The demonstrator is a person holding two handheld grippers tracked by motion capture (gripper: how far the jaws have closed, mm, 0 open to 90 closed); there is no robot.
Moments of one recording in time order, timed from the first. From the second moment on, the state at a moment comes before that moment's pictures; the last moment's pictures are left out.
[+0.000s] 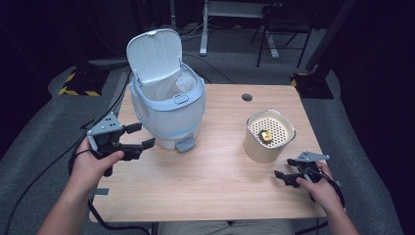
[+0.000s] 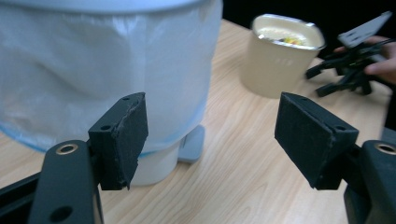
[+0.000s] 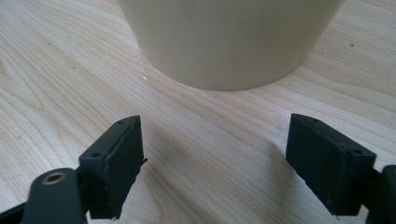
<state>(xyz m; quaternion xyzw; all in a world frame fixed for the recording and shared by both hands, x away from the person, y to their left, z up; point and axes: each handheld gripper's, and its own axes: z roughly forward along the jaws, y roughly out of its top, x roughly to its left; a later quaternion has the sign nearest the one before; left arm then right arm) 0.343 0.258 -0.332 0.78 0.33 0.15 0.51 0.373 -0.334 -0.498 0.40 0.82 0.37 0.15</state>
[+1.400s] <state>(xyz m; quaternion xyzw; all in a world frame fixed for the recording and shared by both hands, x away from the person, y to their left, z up) 0.452 0.297 -0.240 0.70 0.34 0.21 0.59 0.370 -0.330 -0.504 0.39 0.83 0.36 0.18</state>
